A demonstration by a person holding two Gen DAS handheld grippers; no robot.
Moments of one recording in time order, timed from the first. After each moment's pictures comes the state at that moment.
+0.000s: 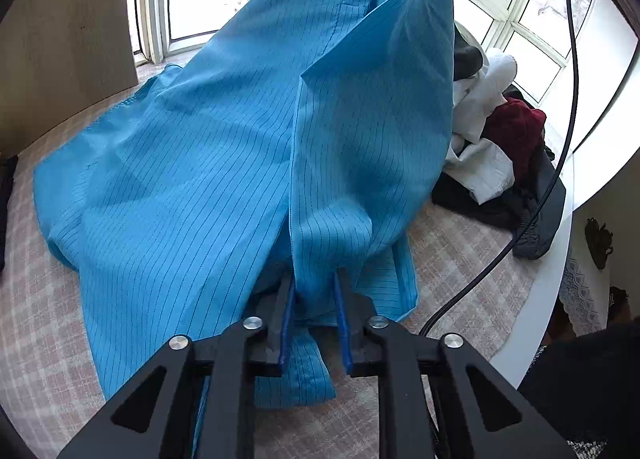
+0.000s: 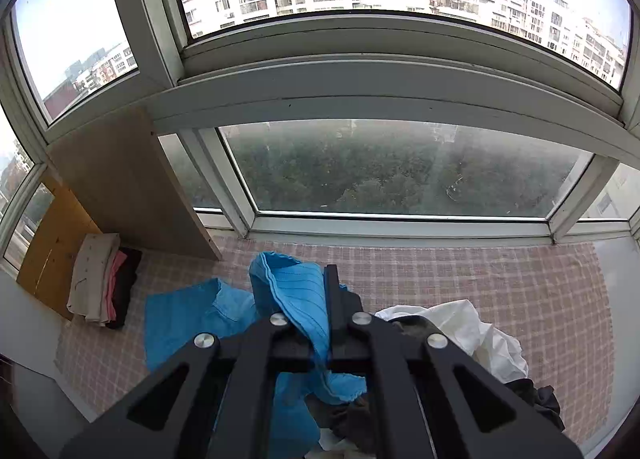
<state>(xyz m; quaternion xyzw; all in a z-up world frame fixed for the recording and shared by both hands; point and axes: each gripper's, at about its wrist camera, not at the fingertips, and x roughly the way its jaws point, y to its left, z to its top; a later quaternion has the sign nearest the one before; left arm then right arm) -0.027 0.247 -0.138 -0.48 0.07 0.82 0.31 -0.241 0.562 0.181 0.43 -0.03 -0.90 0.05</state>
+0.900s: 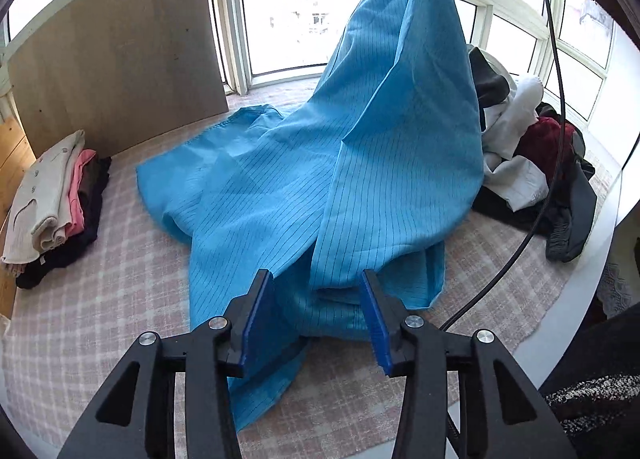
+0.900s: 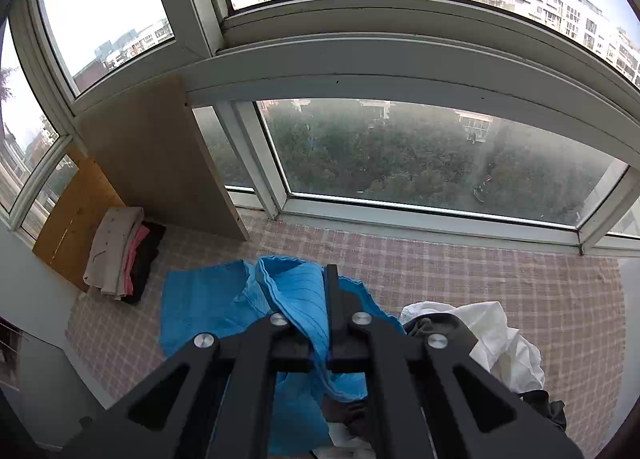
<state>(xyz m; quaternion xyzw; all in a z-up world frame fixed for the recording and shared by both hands) 0.027 0.197 -0.090 -0.41 0.09 0.89 0.20 -0.244 0.541 0.164 0.45 -0.02 -0.89 0.11</state>
